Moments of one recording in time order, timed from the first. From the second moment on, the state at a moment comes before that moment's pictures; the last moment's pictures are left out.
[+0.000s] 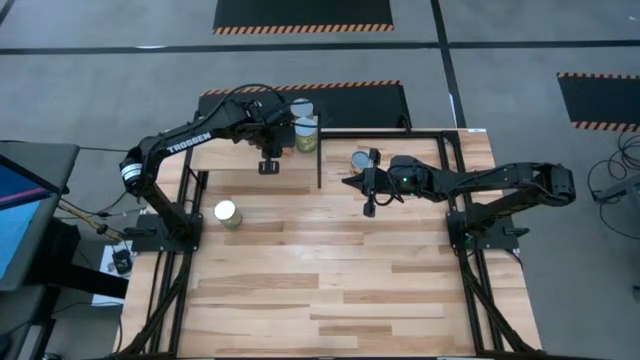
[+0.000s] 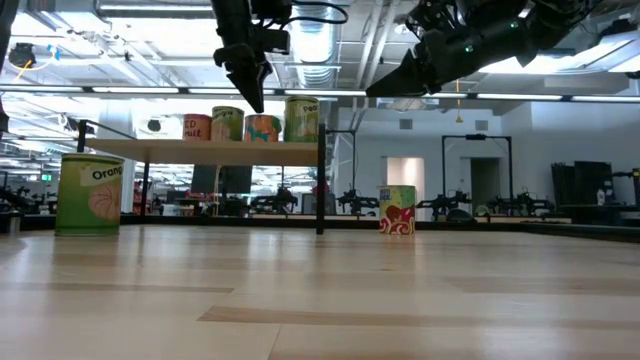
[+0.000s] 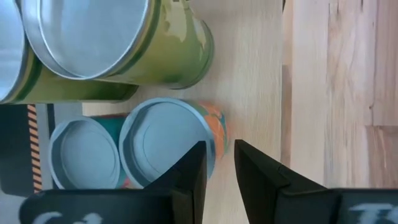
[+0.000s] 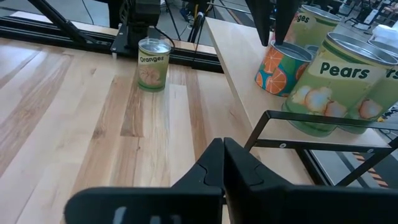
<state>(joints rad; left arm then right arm) 0.49 1.64 1.64 -1.14 -0.11 0.55 -0.19 1.26 0.68 0.31 0.03 -0.24</state>
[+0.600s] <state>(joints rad) 0.50 1.64 1.64 -1.15 -0.12 0.56 -0.19 1.26 0.68 0.31 0.03 -0.24</state>
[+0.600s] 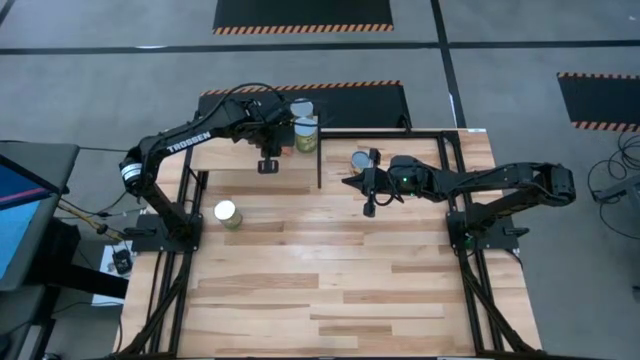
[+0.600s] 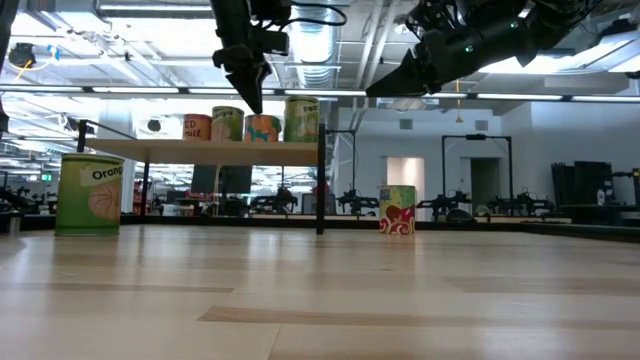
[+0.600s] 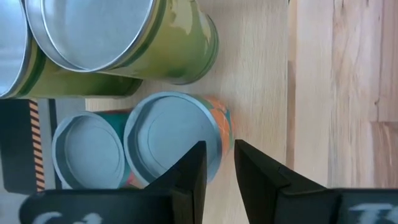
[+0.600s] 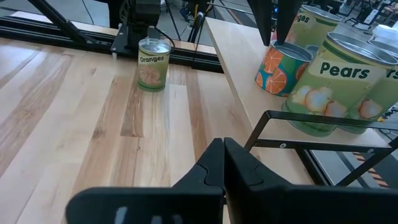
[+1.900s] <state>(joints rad) 0.50 1.63 1.55 -1.08 -0.16 0.59 -0.19 1.26 0.68 0.31 0.03 -0.24</state>
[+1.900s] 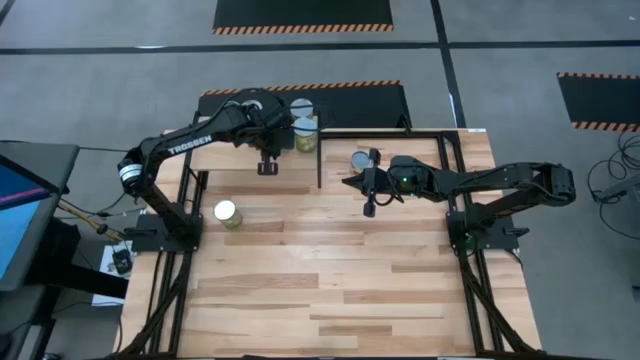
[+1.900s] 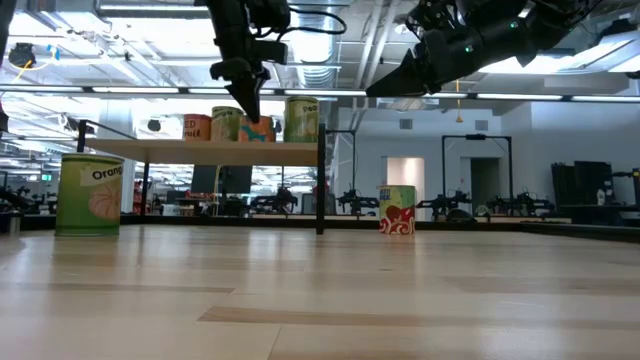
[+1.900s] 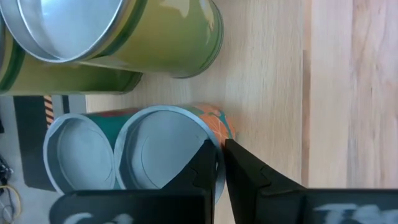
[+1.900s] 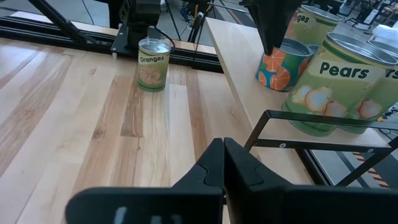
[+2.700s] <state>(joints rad) 0.54 1.63 1.58 -1.07 -0.11 0.53 -0.19 1.26 0.68 0.31 0.03 -0.24</state>
